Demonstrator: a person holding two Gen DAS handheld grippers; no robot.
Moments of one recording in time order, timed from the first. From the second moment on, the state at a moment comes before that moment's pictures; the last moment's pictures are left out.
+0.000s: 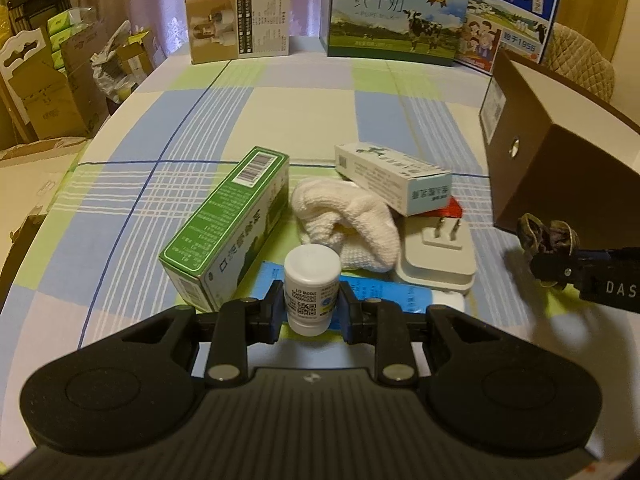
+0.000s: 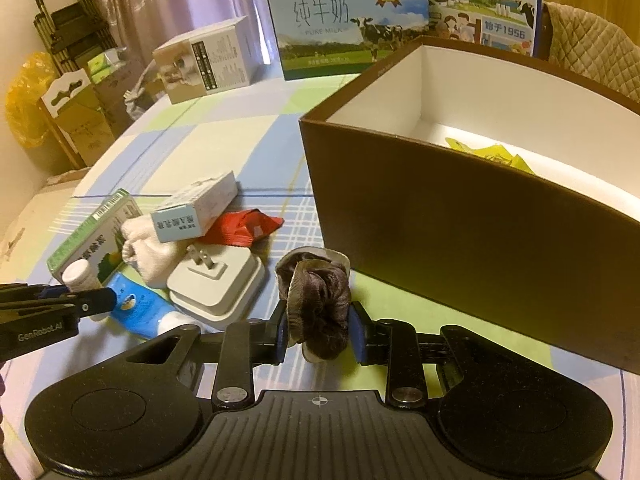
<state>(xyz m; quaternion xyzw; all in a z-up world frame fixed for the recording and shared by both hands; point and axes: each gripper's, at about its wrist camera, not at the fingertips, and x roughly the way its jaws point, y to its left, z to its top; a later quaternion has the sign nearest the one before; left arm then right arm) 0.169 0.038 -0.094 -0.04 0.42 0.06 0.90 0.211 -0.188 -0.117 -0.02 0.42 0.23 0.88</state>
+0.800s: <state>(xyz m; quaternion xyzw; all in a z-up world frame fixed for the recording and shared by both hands) 0.193 -0.055 0.000 0.00 0.34 -0.06 0.94 0.196 -0.253 -0.007 0.06 0.32 0.20 0.92</state>
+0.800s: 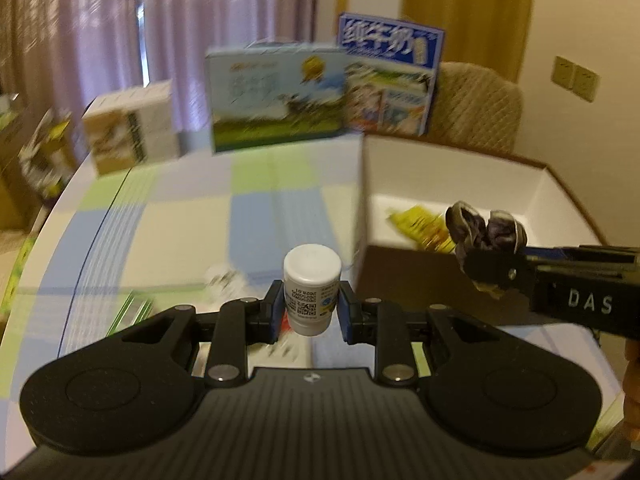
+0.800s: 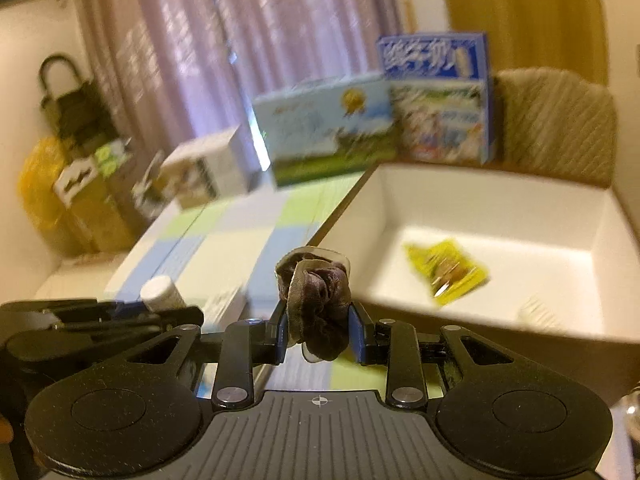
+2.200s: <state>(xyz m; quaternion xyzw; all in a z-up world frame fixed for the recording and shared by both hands) 0.353 -0.181 -0.060 0.08 0.43 -0.15 0.89 0.311 -0.335 -0.070 0.09 0.42 0.05 0.90</state>
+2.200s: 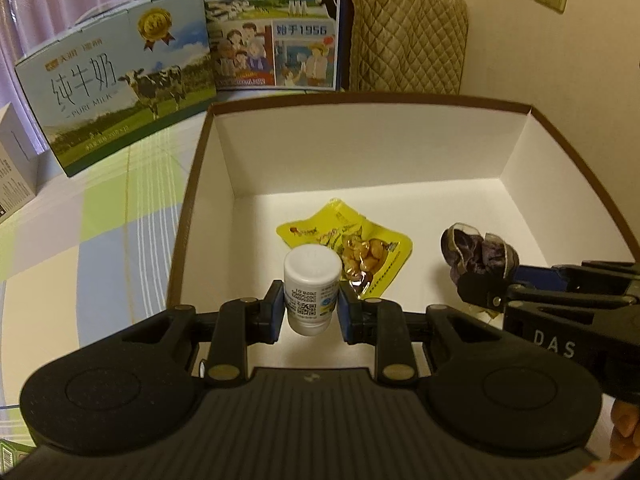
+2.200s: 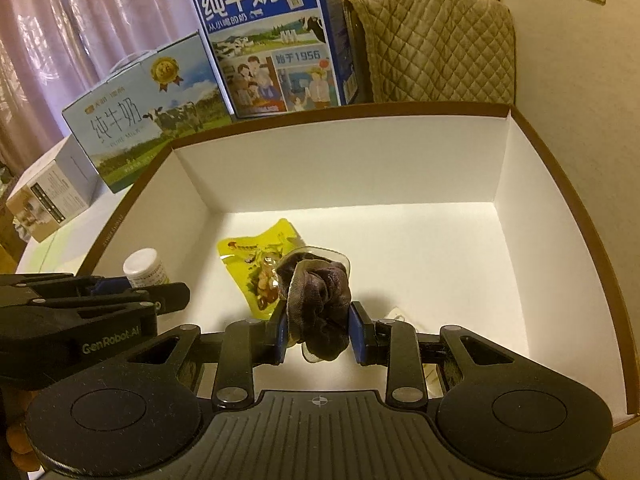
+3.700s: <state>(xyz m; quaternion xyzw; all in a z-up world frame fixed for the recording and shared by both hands) 0.353 -0.187 -0.055 0.08 0.43 -0.17 0.88 0.309 -0.346 -0.063 0.08 0.39 0.01 0.92</state>
